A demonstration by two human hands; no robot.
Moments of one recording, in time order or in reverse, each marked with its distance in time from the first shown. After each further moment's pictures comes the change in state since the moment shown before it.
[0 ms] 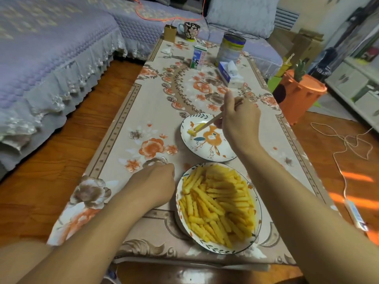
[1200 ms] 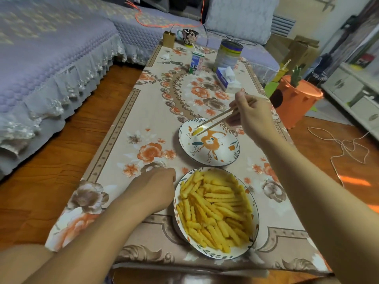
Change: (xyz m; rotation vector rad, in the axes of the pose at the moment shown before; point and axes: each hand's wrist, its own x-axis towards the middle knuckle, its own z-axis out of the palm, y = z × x) left_hand -0.004 0.007 -0.004 -0.007 -0.065 0.010; right_hand 0.036 0.009 -0.039 0.081 -0.199 0.049
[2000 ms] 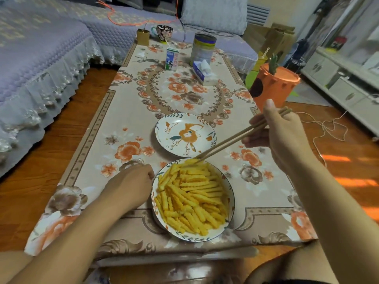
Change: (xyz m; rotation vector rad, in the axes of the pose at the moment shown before) left_hand -0.005 0.006 0.000 -0.028 0.037 -0.051; right_hand -0.092 0.002 -0.095 0.268 0.124 0.212
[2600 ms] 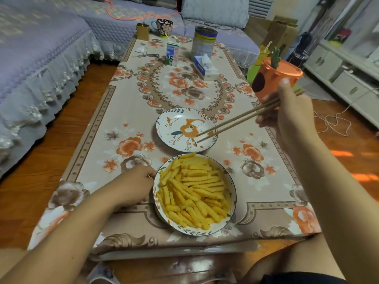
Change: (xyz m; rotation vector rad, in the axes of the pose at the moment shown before) left_hand -0.010 0.003 -0.005 -0.401 -0.229 -0.077; right_hand 0.026 -0.002 -0.004 0.119 0.154 -0.058
